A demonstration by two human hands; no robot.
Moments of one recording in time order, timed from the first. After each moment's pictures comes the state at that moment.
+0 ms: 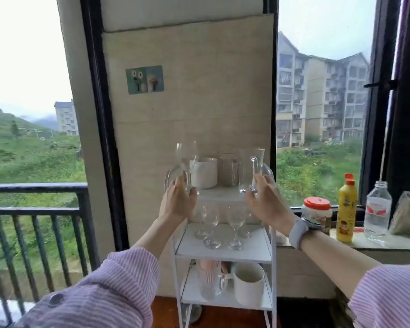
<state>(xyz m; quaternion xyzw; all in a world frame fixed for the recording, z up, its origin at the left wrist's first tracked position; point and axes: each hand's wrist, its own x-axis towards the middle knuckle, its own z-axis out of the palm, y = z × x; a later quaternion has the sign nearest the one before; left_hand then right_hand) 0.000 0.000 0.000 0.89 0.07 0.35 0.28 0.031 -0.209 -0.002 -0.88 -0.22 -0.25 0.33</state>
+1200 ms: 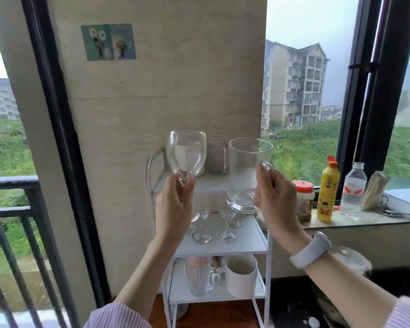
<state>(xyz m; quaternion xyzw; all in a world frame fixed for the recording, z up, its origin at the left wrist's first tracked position) 0.009 -0.005 -0.038 0.75 -0.08 0.47 0.46 0.013 -0.184 -0.019 -0.64 -0.23 -0.37 0.63</state>
